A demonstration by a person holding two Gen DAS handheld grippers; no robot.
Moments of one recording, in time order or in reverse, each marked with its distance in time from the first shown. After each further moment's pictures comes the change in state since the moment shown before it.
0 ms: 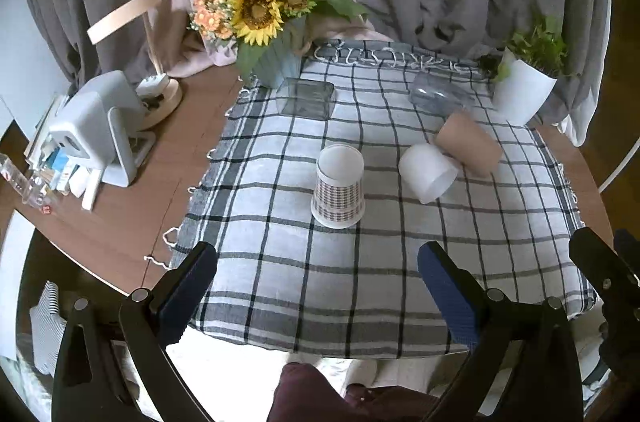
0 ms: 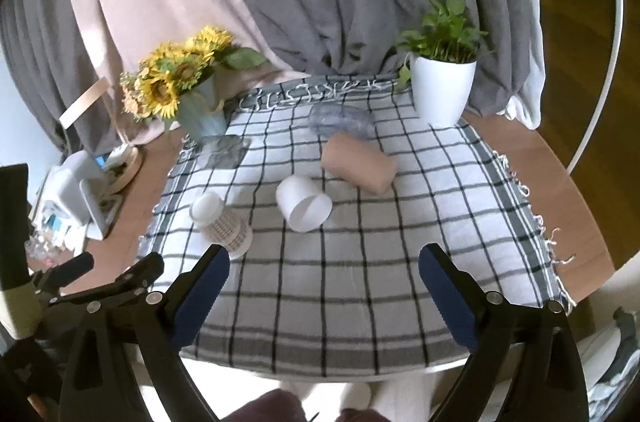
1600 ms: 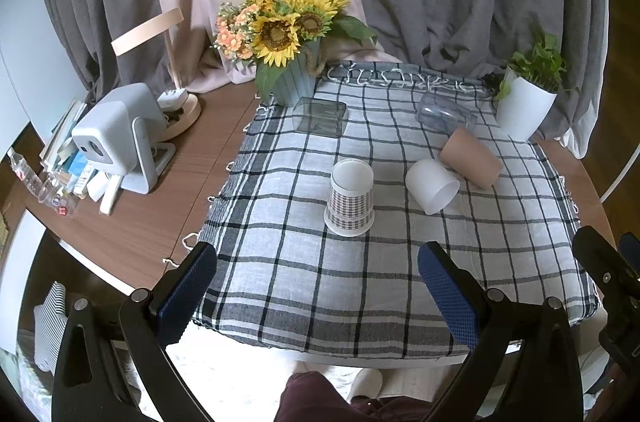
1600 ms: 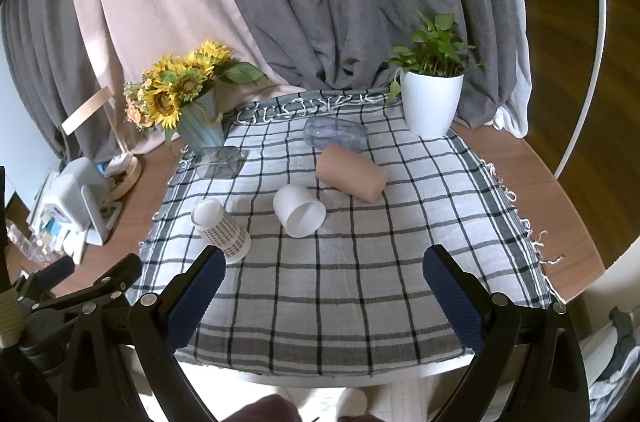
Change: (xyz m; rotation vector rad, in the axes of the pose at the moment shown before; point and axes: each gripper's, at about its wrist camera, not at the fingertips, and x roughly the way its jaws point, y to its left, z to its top) left arm -0.026 0.003 -0.007 -0.024 -0.069 0.039; right arm -0.023 0.000 -0.005 -0.002 -0.057 -0.019
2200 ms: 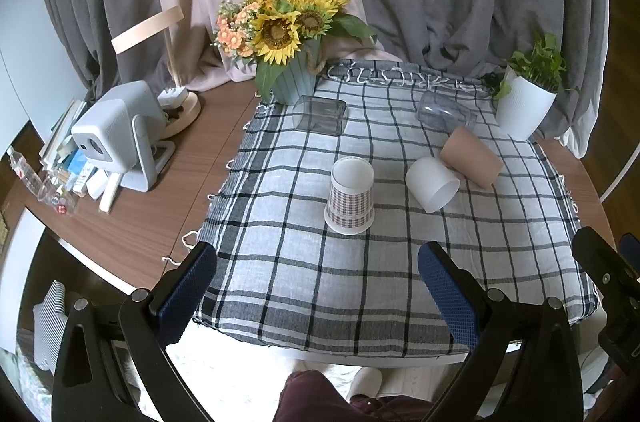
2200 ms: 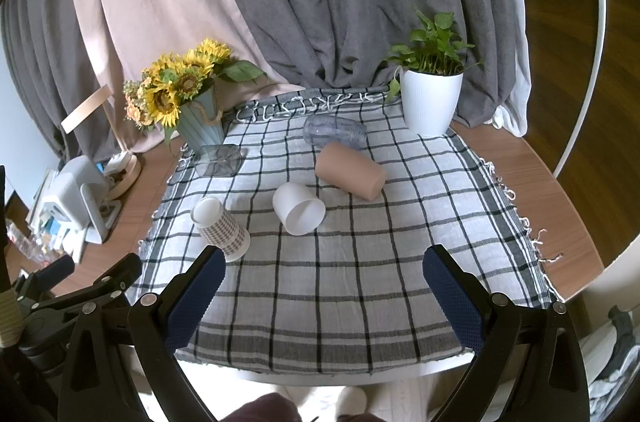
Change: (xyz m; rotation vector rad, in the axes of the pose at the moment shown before) left arm 0.000 0.000 0.000 -0.001 0.002 0.002; right arm 0.000 -0.001 -0.001 -0.003 0.003 0.003
